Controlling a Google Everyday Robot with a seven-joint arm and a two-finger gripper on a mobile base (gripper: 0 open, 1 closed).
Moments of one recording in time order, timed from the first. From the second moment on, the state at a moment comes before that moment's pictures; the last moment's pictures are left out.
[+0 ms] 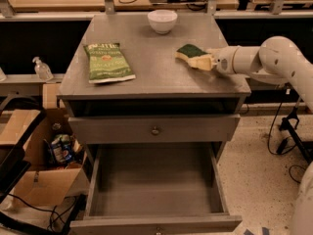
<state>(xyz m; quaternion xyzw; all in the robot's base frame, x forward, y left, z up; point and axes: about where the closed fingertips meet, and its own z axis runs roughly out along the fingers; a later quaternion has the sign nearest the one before) 0.791 -0.174 0.821 -0.28 0.78 0.22 0.51</state>
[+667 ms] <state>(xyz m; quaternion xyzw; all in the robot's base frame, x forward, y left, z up) 0.790 -0.171 0.822 -0.28 0.78 0.23 0.52</state>
